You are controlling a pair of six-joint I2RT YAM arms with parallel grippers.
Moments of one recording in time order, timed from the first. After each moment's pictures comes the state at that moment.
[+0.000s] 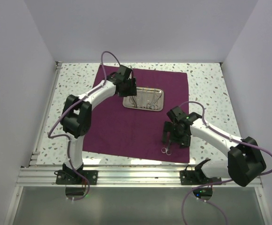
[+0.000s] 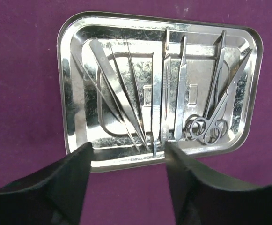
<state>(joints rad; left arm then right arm) -0.49 2.05 1.65 -0.50 0.00 -0.50 0.56 1.30 0.78 -0.86 0.02 0.78</state>
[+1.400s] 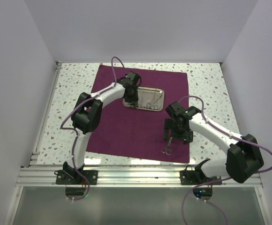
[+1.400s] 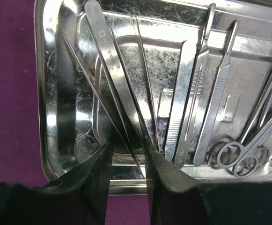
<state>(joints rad) -0.55 2.23 1.74 -0.56 -0.12 -0.56 0.57 1.34 0.91 -1.01 0.11 0.71</state>
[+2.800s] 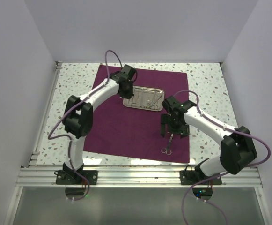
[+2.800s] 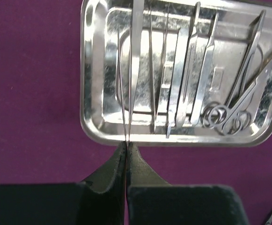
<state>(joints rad) -0.53 2.15 1.86 -0.74 -0.13 -0.51 0.57 1.44 1.01 -1.01 0.12 0.65</state>
